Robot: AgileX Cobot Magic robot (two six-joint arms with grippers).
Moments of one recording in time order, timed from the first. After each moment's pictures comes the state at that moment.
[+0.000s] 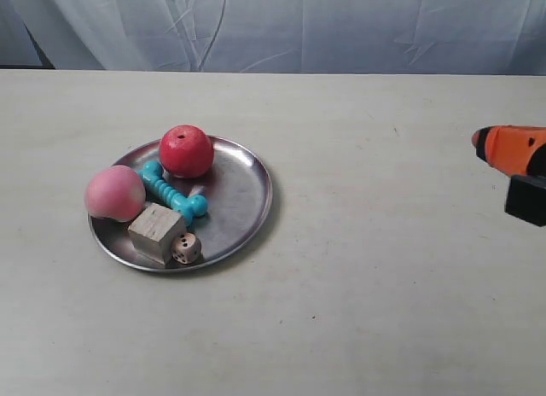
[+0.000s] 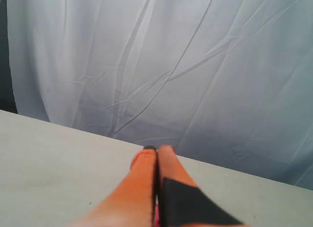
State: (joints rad) left arm 0.12 0.55 -0.69 -0.81 0.44 0.38; right arm 0.29 0.63 -0.52 0.36 0.39 -0.16
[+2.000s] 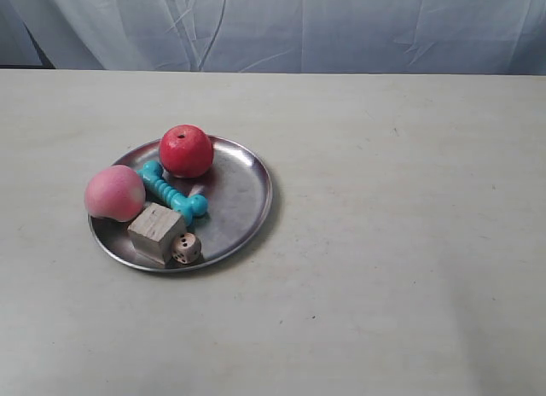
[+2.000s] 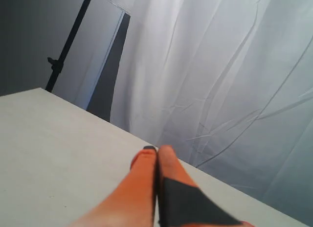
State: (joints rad) left arm 0.12 0.05 -0.01 -0.95 -0.06 0.51; right arm -0.06 0.03 0.00 0.40 0.09 -0.16
